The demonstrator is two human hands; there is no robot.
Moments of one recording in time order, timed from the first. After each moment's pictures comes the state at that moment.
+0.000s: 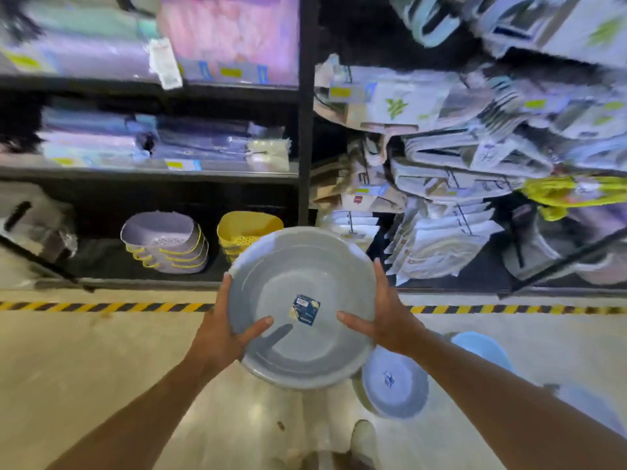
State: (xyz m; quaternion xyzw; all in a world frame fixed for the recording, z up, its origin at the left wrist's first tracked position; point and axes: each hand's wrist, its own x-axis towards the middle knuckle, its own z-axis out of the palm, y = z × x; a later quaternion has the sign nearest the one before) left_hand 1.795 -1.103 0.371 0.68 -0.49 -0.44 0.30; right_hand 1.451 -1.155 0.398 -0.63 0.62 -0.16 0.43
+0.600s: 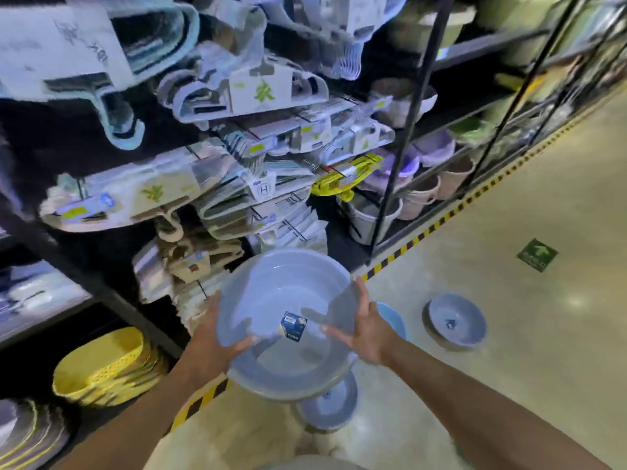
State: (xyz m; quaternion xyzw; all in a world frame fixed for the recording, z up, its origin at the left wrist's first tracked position) left_hand 1.519 -1.213 0.446 0.44 -0.73 -0.49 0.17; right_hand 1.207 -1.042 0.467 -0.42 0.79 -0.27 0.36
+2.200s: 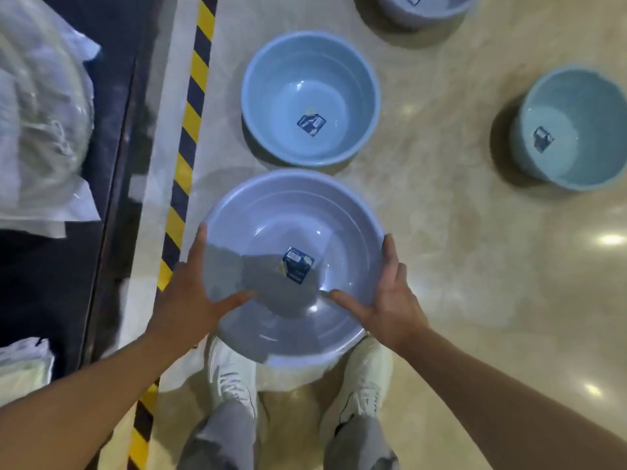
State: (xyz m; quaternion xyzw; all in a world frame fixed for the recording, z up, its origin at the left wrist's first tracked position) left_hand 1.267 -1.370 -0.283 0.21 -0.87 -0.38 -0.22; right_hand 1.217 -1.040 -0.273 0.07 0.90 -0.27 0.33
